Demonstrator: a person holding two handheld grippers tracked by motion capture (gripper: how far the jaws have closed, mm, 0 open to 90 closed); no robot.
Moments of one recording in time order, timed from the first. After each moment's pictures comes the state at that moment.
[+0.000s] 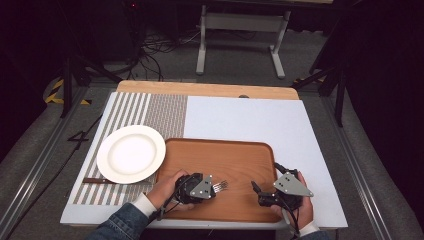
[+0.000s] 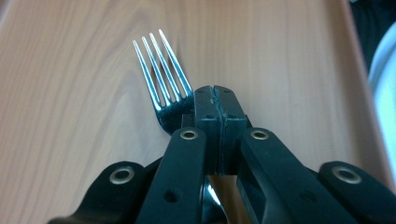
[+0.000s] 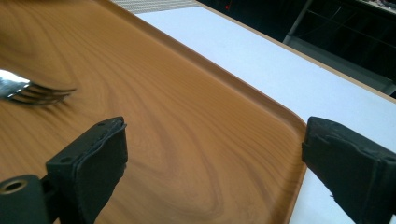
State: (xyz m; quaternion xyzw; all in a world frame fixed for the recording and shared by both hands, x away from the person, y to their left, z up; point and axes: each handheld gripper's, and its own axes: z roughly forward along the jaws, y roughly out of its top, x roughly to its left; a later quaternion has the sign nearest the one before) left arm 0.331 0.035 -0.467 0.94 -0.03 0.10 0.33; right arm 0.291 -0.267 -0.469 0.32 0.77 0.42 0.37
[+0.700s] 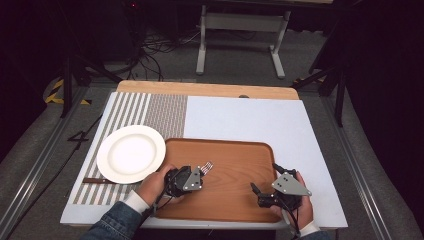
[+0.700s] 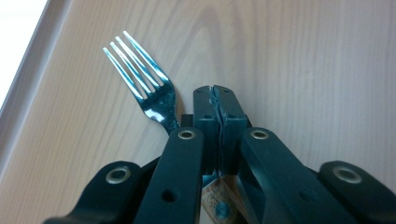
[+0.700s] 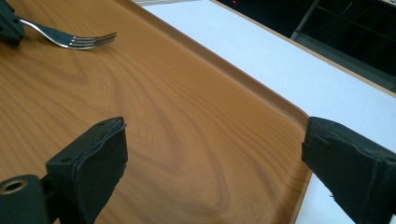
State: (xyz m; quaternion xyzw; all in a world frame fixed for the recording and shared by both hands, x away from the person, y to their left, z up) left arm 0.342 0.061 -0.465 0.94 0.03 0.17 0.29; right arm 0.292 -0.266 -0.471 0.31 0.78 0.41 0.36
